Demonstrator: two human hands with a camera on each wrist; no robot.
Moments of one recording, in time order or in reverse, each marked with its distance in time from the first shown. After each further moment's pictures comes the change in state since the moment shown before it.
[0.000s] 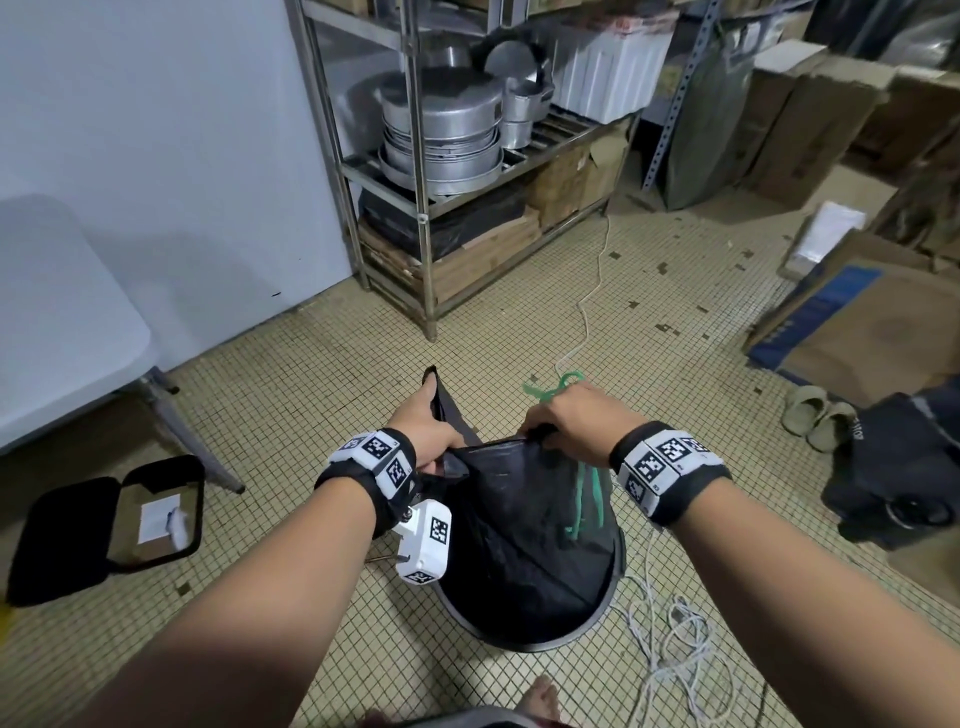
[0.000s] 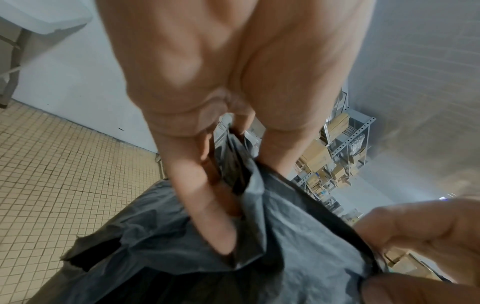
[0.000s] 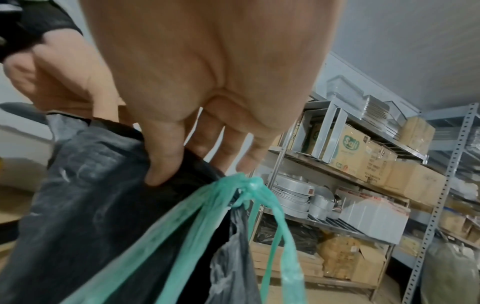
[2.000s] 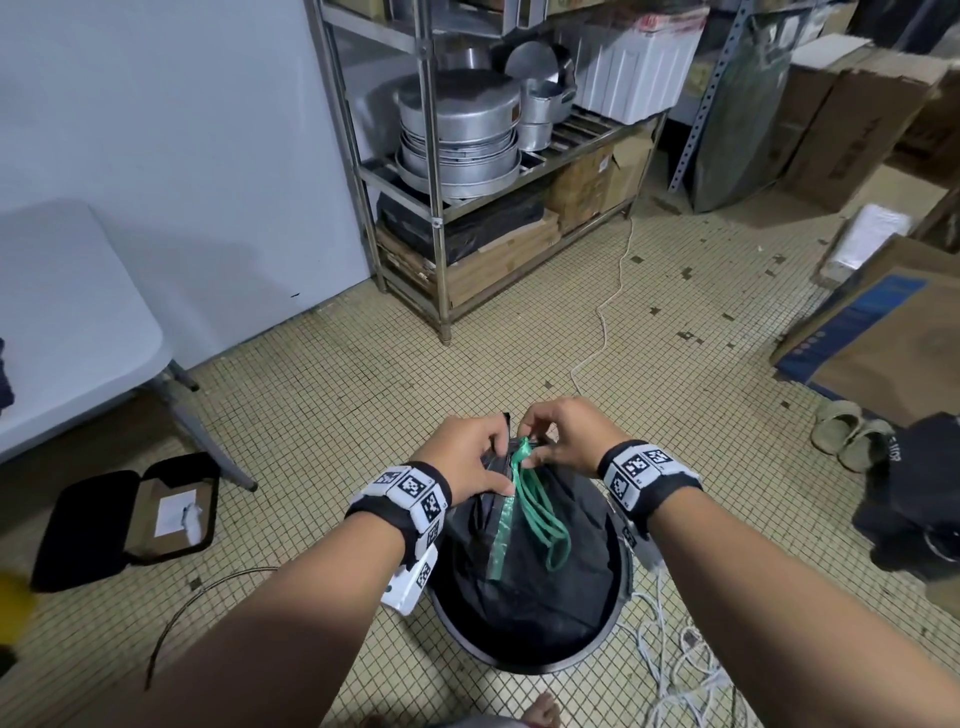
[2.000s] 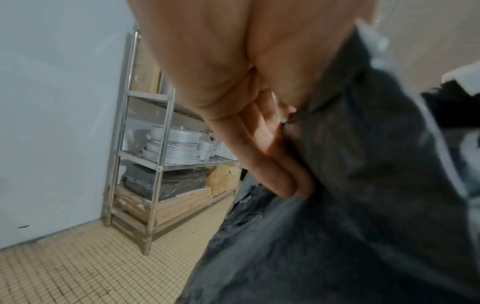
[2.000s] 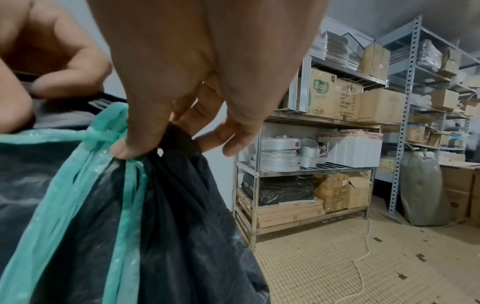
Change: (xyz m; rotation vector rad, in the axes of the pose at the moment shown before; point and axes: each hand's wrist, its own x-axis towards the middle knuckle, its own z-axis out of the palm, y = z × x) left_hand -0.008 0.013 0.037 0.520 -0.063 0.502; right_hand 0.034 0.038 0.038 0.538 0.065 0.083
